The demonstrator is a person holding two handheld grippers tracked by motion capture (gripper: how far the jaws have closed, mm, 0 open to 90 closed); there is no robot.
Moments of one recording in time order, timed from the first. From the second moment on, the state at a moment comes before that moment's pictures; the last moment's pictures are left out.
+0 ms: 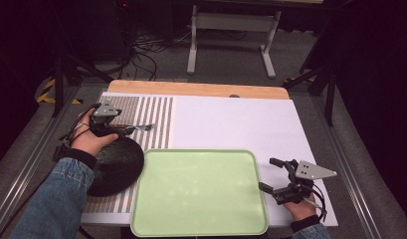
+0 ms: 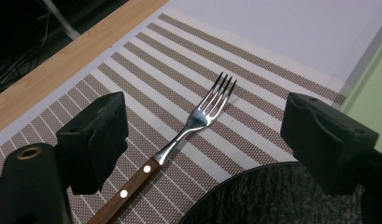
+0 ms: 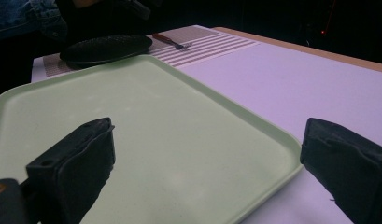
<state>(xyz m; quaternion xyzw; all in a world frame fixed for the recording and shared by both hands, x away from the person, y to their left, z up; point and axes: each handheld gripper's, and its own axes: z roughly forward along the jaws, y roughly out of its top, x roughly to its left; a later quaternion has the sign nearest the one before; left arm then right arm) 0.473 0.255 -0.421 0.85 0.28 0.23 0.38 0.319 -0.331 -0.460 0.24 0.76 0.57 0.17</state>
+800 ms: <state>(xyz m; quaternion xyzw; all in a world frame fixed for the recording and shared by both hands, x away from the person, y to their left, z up) 0.510 0.269 -0.436 0.89 0.28 0.17 0.32 0.305 -0.343 -0.460 0.25 0.76 0.57 0.17</state>
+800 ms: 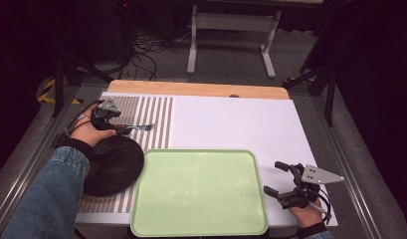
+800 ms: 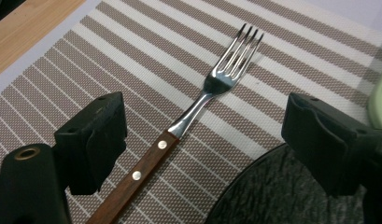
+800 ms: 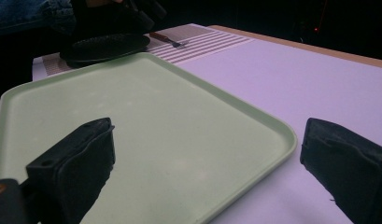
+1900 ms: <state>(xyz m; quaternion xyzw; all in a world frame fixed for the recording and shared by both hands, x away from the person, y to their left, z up) 0.539 0.277 -0.460 0.90 0.31 0.15 0.27 0.296 -0.351 -0.462 0.27 0.75 0.58 0.18</state>
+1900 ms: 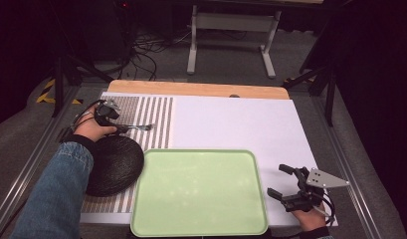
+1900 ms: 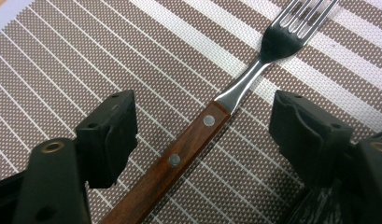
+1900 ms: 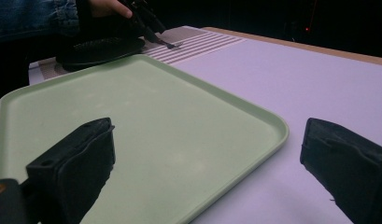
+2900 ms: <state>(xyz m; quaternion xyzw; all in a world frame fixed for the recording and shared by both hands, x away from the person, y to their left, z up) 0.537 0.277 -0.460 0.92 0.30 0.09 0.24 0.293 -0.352 -0.460 0.26 0.75 0.58 0.19</state>
